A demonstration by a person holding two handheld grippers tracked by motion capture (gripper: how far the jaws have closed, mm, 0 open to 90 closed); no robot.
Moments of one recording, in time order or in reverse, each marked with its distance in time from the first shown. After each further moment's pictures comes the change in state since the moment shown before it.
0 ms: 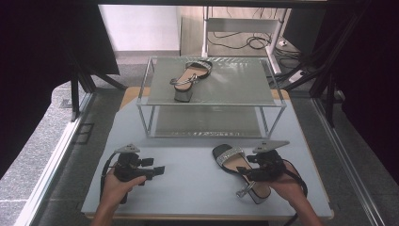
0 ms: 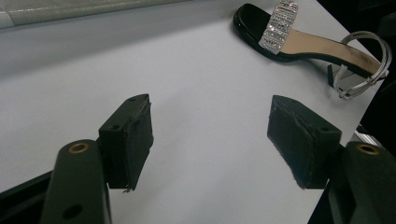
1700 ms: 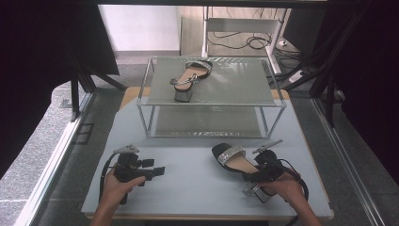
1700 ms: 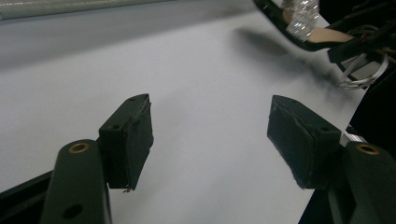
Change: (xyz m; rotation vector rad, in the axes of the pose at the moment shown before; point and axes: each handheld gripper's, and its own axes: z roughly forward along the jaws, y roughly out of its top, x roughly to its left) left arm 0.000 -0.002 0.002 -0.001 -0.024 -0.015; right arm -0.025 -0.024 0.022 0.200 0.034 0.188
